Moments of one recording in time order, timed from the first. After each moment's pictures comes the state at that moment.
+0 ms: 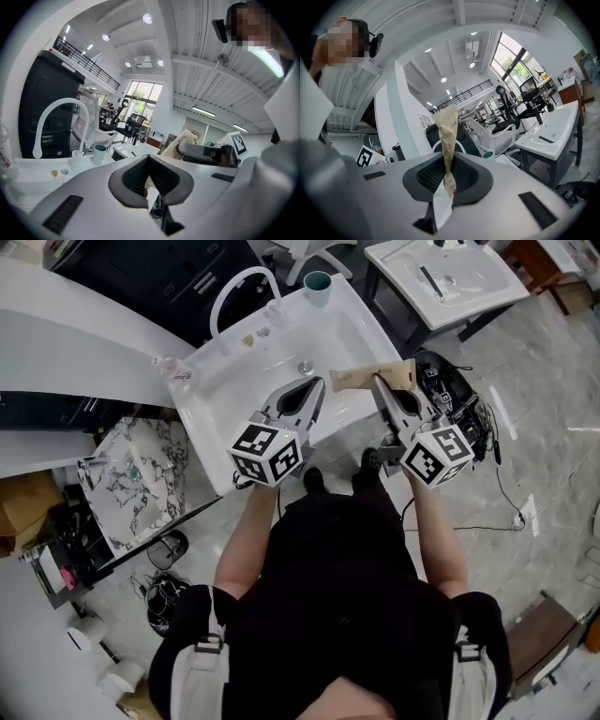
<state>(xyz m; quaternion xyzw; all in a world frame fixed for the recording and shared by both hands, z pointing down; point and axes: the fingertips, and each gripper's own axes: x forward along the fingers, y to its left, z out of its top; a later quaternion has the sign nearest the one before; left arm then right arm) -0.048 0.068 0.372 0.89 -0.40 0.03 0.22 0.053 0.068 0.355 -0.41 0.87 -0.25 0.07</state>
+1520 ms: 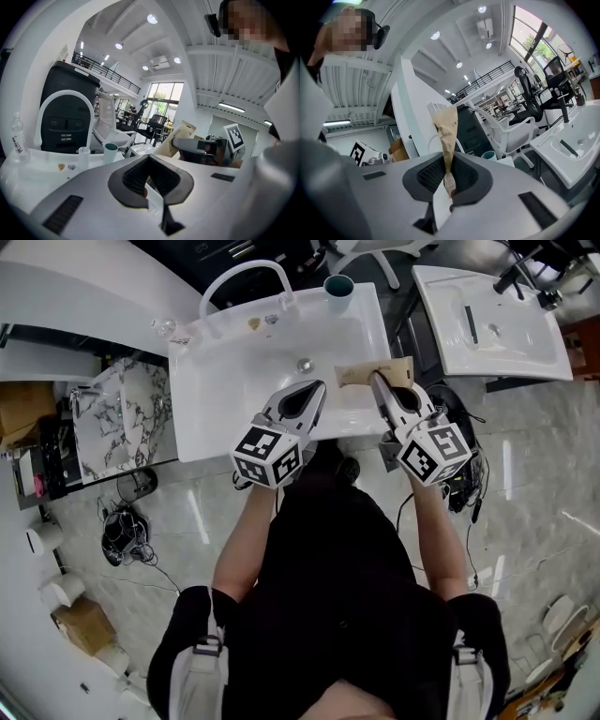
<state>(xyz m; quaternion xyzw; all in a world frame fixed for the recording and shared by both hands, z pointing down) 0.010 0.015 0.403 0.81 -0.54 0.05 0.22 0.097 -0.032 0.388 -0.26 0.93 -0.25 0.01</state>
